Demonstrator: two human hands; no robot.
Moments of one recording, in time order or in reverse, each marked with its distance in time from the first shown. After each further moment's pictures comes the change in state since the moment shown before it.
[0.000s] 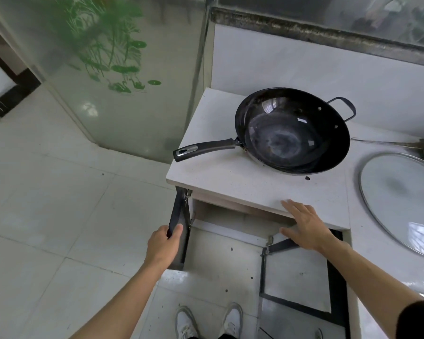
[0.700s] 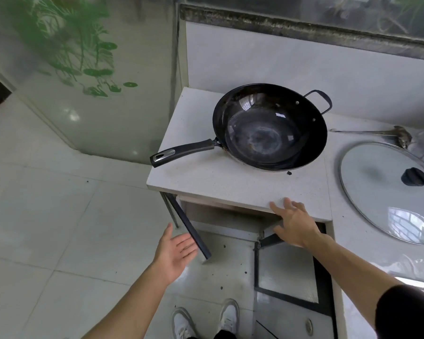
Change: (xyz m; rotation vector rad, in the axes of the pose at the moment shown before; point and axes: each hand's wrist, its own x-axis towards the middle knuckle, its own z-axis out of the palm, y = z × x) left_hand -0.007 0.031 0.041 -0.976 -0.405 -0.537; right_hand -0.005 0.001 -0.011 -0.158 -0.113 0.108
